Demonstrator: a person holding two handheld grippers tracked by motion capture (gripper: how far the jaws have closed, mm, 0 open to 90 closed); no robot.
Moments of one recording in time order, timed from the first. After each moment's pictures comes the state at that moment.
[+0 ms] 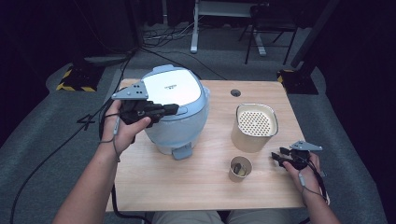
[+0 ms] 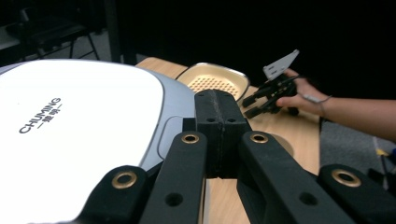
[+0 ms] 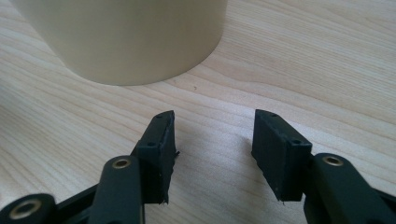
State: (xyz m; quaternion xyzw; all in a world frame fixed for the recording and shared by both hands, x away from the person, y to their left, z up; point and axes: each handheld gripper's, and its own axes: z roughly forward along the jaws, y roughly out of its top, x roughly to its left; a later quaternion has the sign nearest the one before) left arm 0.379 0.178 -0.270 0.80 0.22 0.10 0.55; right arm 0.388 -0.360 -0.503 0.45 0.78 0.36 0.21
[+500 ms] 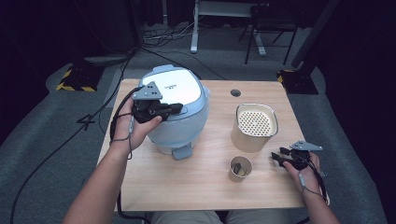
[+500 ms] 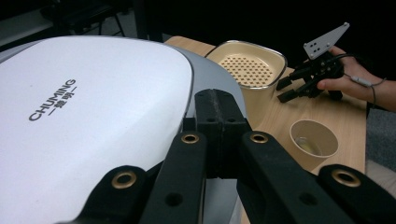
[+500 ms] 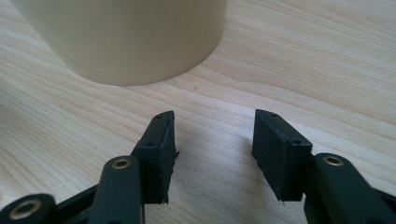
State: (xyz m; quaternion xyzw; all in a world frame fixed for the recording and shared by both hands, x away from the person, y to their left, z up) left arm 0.392 0.159 -0.282 0.82 0.25 0.14 0.50; right arm 0.388 -0.360 -0.503 0.46 0.78 0.36 0.21
